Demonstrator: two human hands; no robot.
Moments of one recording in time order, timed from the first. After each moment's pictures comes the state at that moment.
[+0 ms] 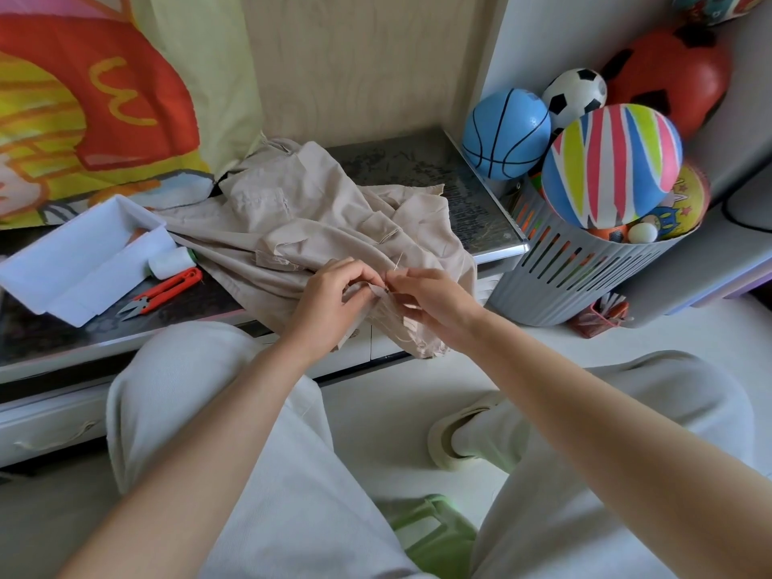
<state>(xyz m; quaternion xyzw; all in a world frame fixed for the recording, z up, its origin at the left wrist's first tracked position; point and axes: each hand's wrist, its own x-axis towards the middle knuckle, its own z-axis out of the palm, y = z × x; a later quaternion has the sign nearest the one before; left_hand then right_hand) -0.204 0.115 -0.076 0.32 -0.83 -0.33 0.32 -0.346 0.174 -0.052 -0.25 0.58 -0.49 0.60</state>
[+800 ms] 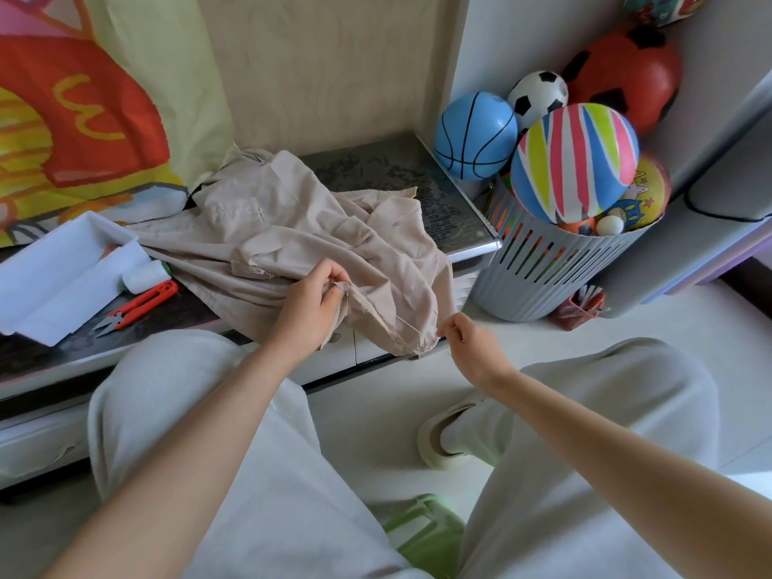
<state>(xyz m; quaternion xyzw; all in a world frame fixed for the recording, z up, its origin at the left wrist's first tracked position) -0.213 0.118 -0.079 0.41 -0.78 -0.39 0.27 -0.399 0.244 -0.116 -0.42 0.83 -0.24 0.29</state>
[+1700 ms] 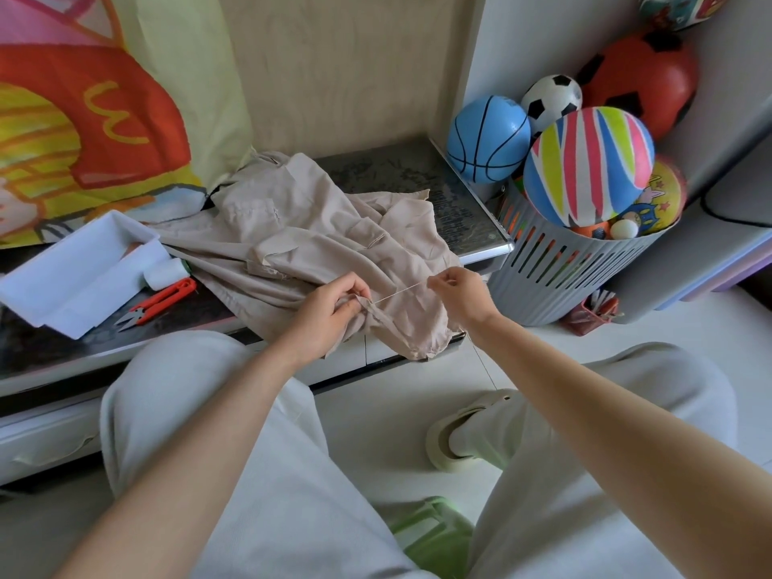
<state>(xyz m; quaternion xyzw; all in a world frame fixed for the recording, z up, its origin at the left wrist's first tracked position) -0.203 0.119 -0.084 0.33 -0.77 -0.50 0.22 -0.396 0.183 -0.081 -0.34 0.79 -0.38 0.33</state>
